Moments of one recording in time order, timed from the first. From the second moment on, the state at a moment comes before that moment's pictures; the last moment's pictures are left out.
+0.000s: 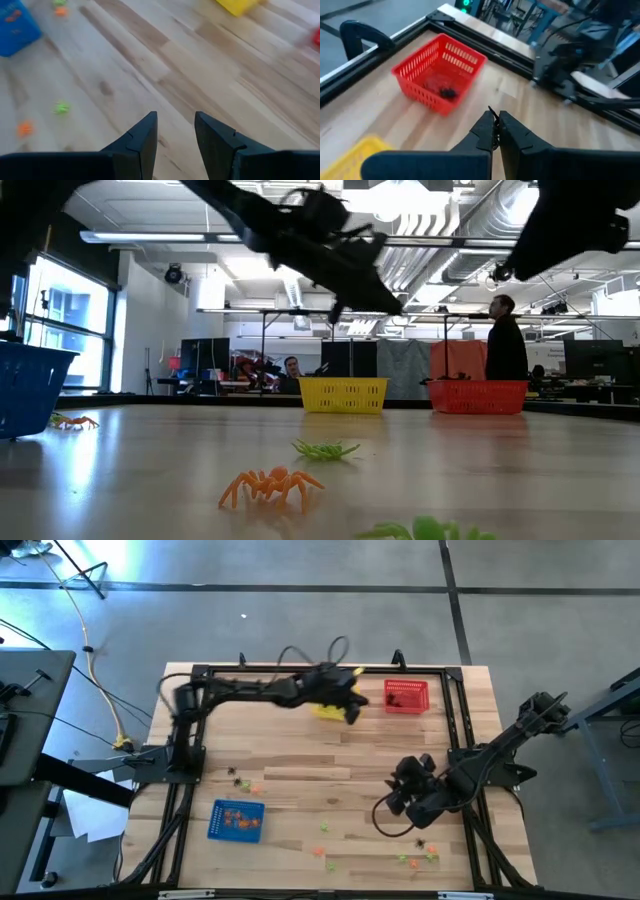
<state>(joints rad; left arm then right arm) 0.32 2.02 1.48 0.10 0.16 -0.28 0.65 1.33 0.97 -0.88 0.68 1.32</state>
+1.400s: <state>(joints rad) 0.38 2.60 2.15 0.03 0.16 -0.25 0.60 1.33 0.97 -1.21 0.58 1.48</state>
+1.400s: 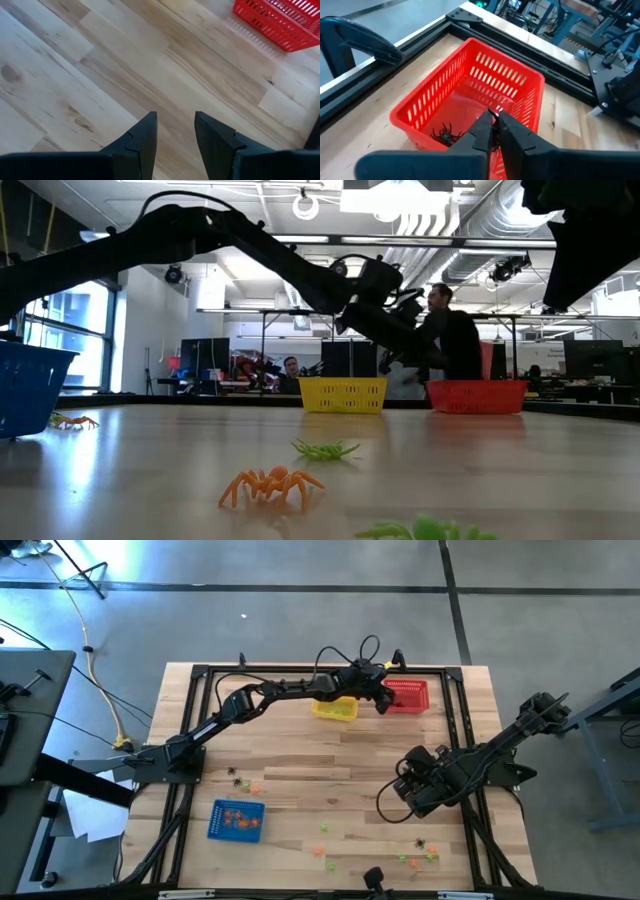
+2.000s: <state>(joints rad) 0.35 2.60 2.15 0.09 0.20 -0.18 0.60 1.33 0.97 -1.20 0.59 1.48</state>
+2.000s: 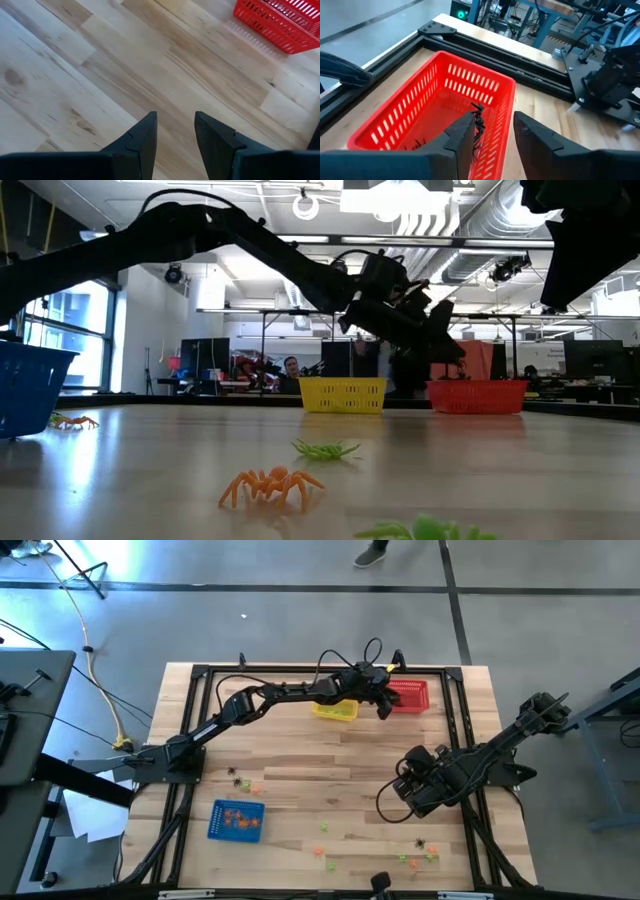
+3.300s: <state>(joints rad) 0.24 2.59 2.15 0.13 -0.30 0.72 0.60 1.33 0.97 -1.19 0.59 1.48</state>
